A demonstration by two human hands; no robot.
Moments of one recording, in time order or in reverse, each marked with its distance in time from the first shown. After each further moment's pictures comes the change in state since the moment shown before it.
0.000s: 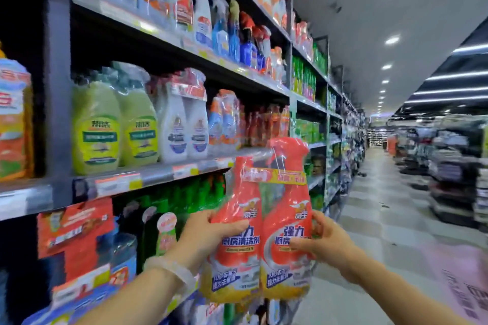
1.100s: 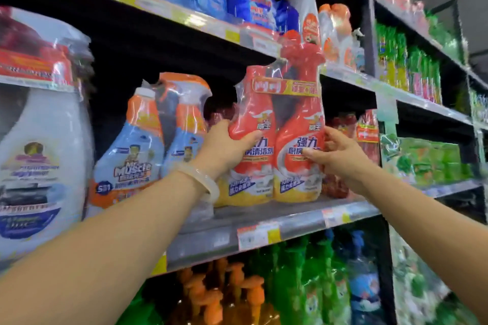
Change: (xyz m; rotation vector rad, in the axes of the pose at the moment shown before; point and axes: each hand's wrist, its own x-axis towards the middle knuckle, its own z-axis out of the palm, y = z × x) left_hand 0.568 0.068 0.113 0.601 0.561 0.521; right_hand 0.658 -0.032 -0.125 0.276 -0.206 -0.536
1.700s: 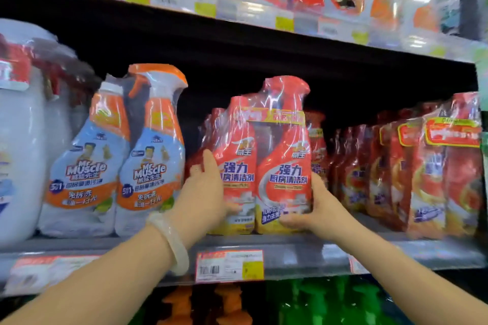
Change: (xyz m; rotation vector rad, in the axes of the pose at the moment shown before) left_hand -0.005 -0.050 0.068 0.929 0.038 -0.385; right_hand 0.067 0.133 0.002 -0.197 -0.492 -0.072
